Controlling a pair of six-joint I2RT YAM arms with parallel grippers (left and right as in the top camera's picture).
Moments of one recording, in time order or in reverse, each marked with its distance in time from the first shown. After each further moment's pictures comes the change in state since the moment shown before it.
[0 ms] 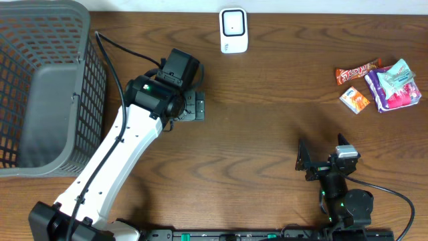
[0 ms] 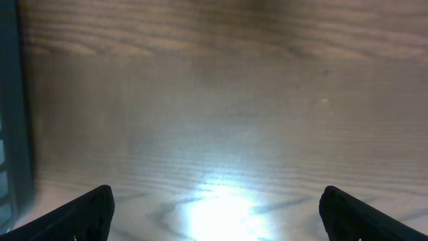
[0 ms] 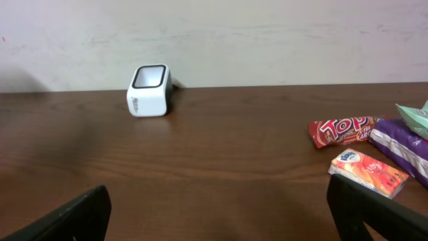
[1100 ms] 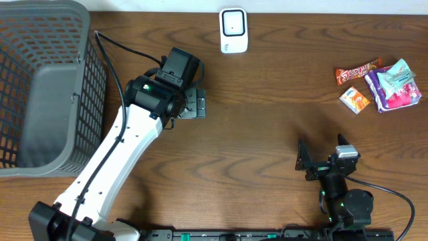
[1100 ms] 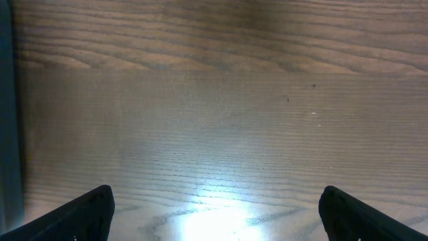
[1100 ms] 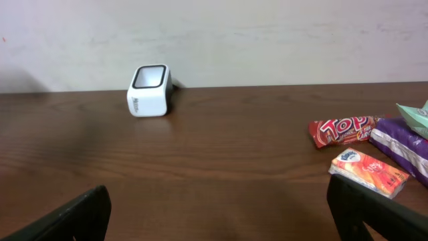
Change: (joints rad) left arm 0.000 0.000 0.003 0.050 0.006 -0.001; right arm 0.000 0.000 0.000 0.000 0.000 0.003
